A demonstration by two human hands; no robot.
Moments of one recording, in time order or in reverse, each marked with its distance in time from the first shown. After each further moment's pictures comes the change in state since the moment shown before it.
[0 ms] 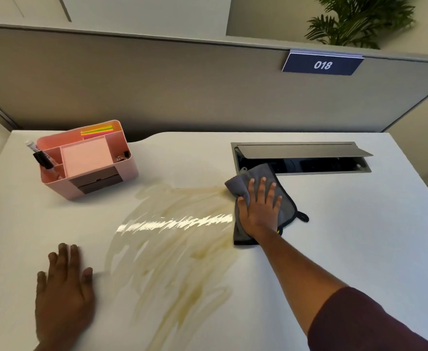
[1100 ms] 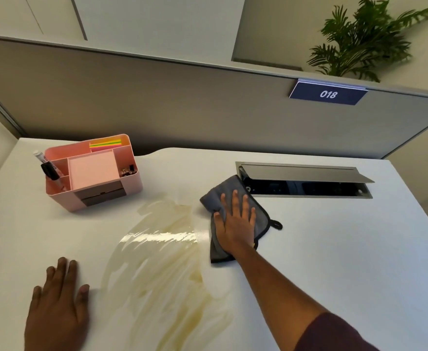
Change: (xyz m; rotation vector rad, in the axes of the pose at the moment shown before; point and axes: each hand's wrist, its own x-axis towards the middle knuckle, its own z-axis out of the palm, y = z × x) left_hand 0.002 0.005 0.001 -0.034 0.103 -0.011; right_hand 0.004 -0.067 0.003 0.014 -0.002 -0.166
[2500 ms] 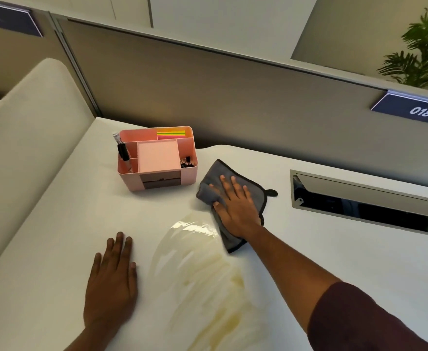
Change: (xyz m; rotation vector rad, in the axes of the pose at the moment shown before) left_hand -0.003 -0.003 0.001 -0.030 -0.019 -0.011; right_hand 0.058 -0.104 0.005 -0.038 -0.075 -0.520
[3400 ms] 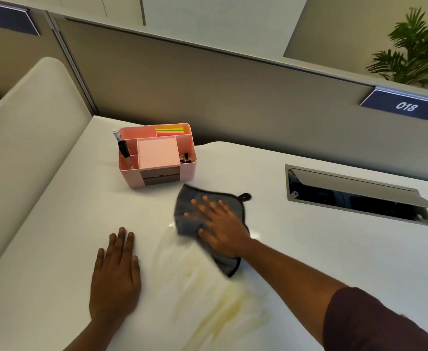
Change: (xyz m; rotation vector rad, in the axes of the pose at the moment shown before) left_hand -0.004 -0.002 -0.002 0.025 0.006 -0.002; right_hand -0.045 -0.038 0.023 0.002 0.002 -0.372
